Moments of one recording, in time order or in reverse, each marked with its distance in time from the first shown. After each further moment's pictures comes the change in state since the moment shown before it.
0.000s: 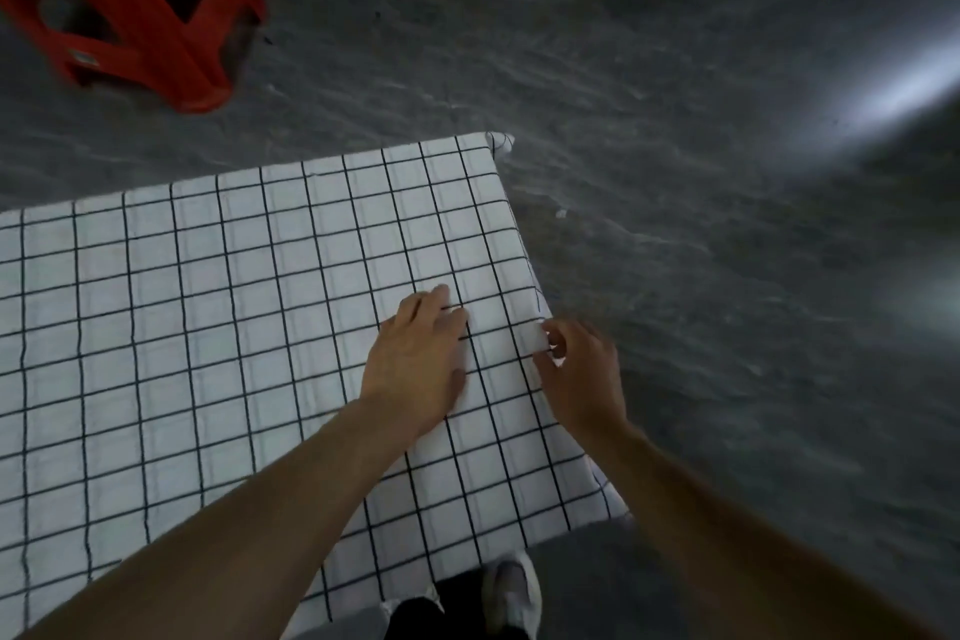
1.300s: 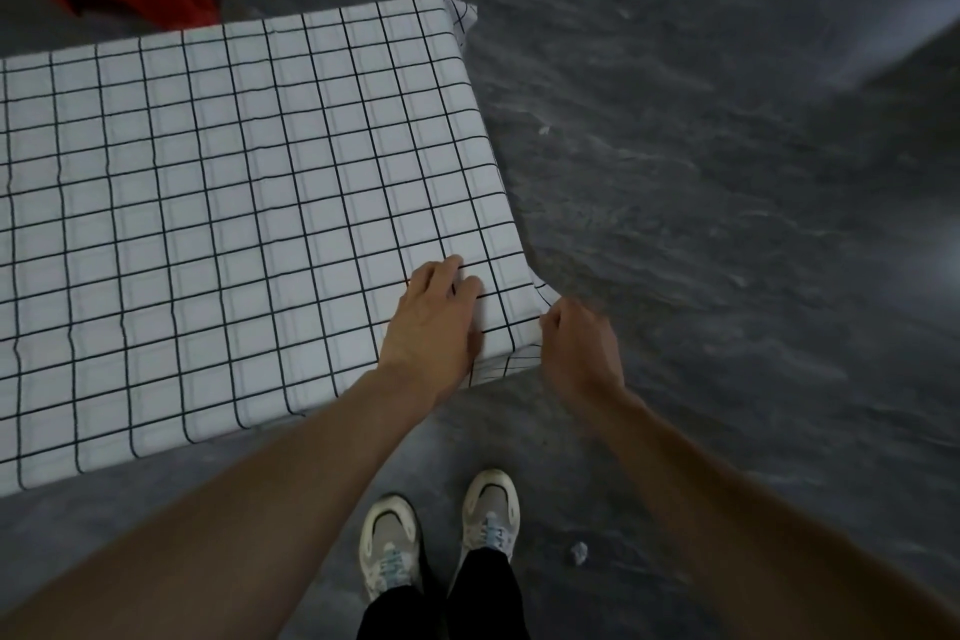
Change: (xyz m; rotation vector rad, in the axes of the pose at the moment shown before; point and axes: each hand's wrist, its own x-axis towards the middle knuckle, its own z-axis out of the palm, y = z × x) left_hand -0.116 0.101 0.079 -0.016 -0.007 -0.035; right_hand -0.135 0.094 -0.005 -0.162 -0.052 0.105
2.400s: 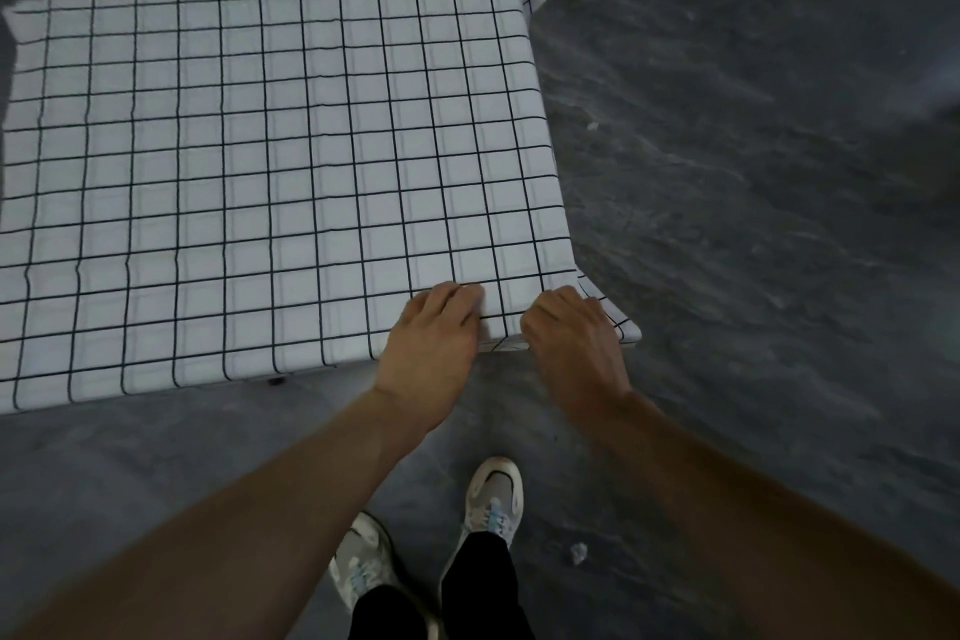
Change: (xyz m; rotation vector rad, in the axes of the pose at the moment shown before) left_hand -0.060 -0.013 0.006 0.123 0.180 0.099; right_hand -0.020 -0.013 0.015 -0.258 0.141 -0.802
